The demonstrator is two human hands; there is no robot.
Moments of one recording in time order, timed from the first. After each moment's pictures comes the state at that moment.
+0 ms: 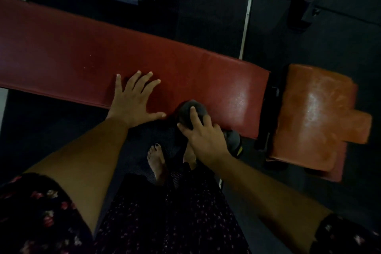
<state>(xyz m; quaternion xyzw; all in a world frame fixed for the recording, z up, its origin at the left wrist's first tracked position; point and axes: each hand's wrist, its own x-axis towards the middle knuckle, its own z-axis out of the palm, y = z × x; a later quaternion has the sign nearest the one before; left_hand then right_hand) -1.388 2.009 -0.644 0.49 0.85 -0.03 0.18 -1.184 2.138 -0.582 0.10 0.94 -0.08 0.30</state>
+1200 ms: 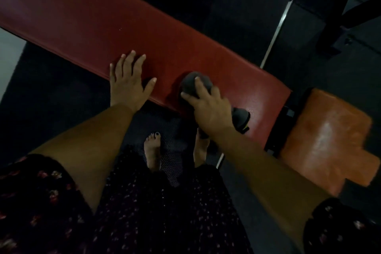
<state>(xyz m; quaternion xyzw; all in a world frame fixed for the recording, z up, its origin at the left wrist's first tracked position) -1.386 1.979 -0.659 0.22 0.95 0.12 0.15 -1.252 2.172 -0.594 0.06 0.98 -0.04 0.21</state>
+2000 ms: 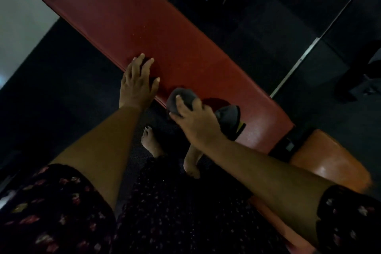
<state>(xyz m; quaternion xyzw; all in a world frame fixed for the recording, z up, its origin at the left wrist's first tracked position) -1.361 1.988 -0.657 0.08 0.97 0.17 0.14 -1.257 2.171 -0.593 -0.21 0.95 0.02 0.22</state>
